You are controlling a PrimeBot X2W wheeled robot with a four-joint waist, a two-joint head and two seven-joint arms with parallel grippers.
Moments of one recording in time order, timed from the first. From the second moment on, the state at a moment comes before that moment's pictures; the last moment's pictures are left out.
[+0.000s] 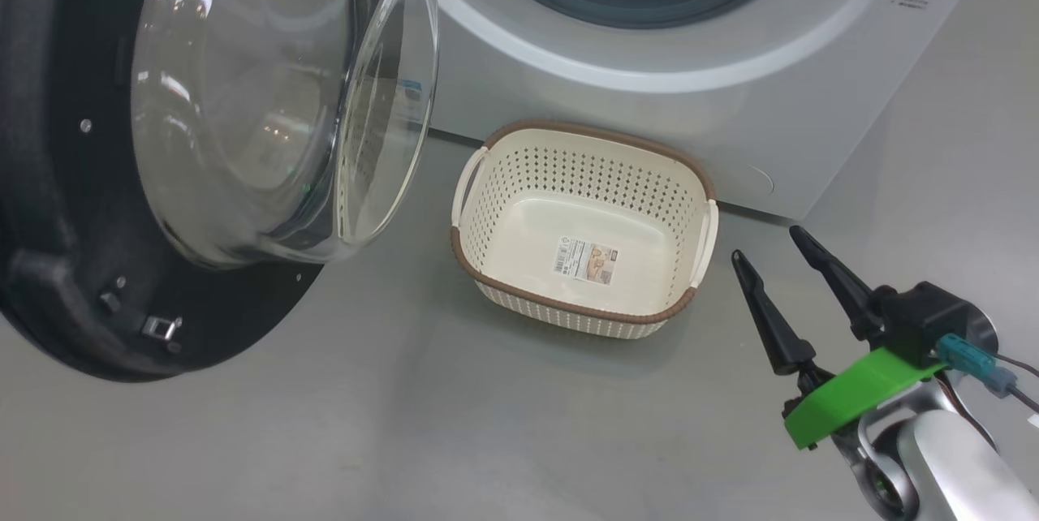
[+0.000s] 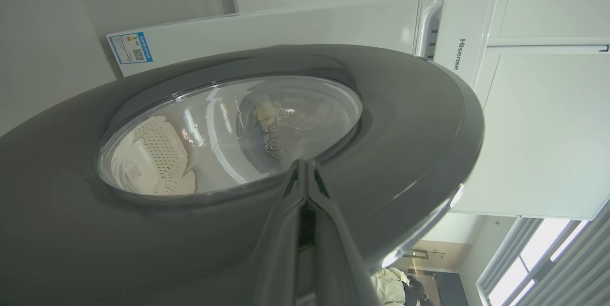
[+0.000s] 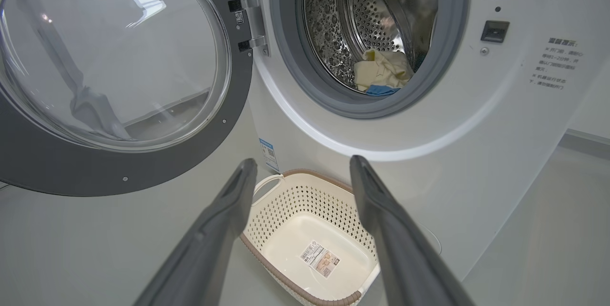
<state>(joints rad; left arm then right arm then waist) -0.48 0.36 0.47 0.24 -1.63 0.11 0.92 -0.13 -0.23 0.26 0.10 0.27 0.13 -0.19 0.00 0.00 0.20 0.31</state>
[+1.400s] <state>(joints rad) -0.49 0.27 0.35 0.06 -1.67 0.18 1.01 -0.14 -0.18 0.28 0.19 0.28 0.13 -0.25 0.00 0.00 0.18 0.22</state>
